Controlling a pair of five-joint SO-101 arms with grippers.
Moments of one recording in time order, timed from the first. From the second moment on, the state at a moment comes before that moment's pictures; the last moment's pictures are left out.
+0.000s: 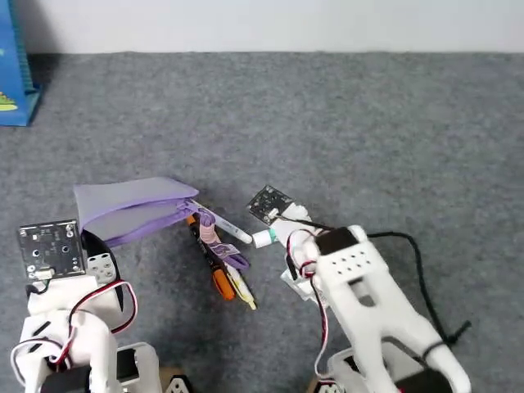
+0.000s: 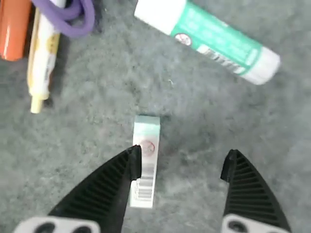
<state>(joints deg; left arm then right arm) -20.2 -90.4 52.3 81.4 -1.8 -23.4 -24.9 53.5 61.1 24.7</state>
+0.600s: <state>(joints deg) -20.2 -90.4 52.3 81.4 -1.8 -29.5 -12.1 51.3 55.7 24.6</state>
